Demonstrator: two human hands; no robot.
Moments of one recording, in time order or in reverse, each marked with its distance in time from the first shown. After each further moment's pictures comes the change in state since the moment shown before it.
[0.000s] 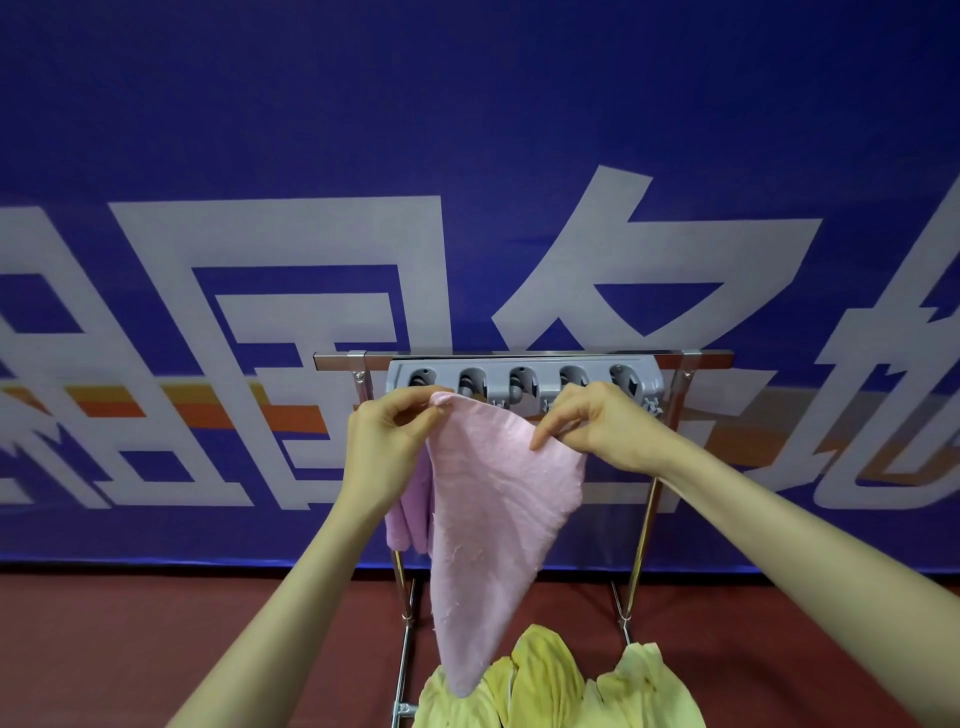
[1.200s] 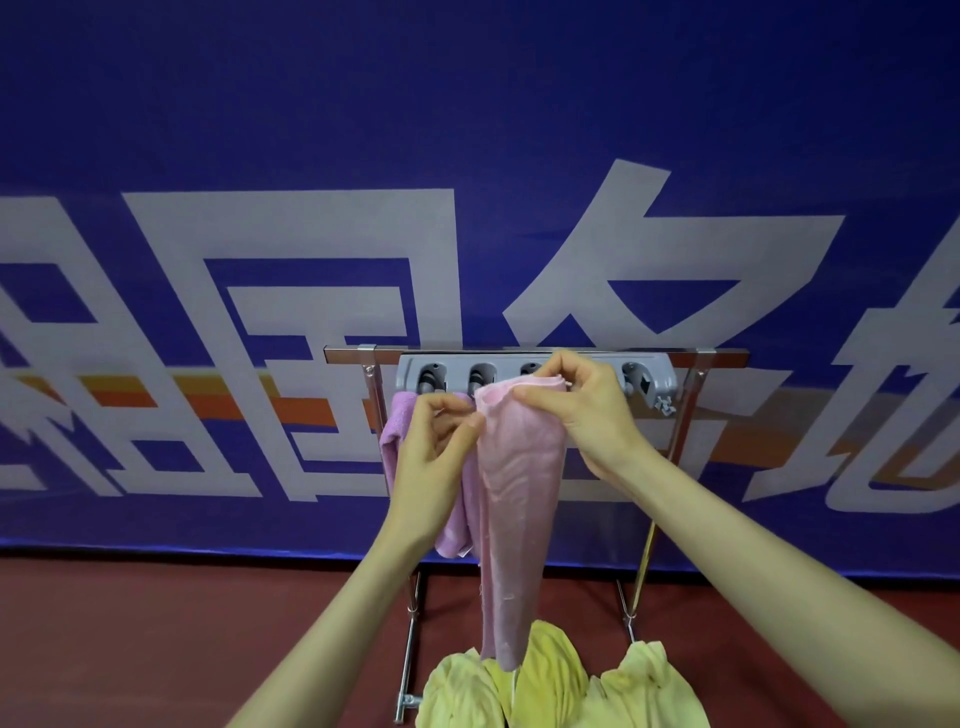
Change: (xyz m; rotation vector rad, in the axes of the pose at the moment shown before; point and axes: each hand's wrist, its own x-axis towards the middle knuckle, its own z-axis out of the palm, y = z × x) left_hand -0.029 0.000 0.024 -0.359 -0.066 -0.093; right_hand 0.020 -0.027 0.038 0.570 0.424 0.011
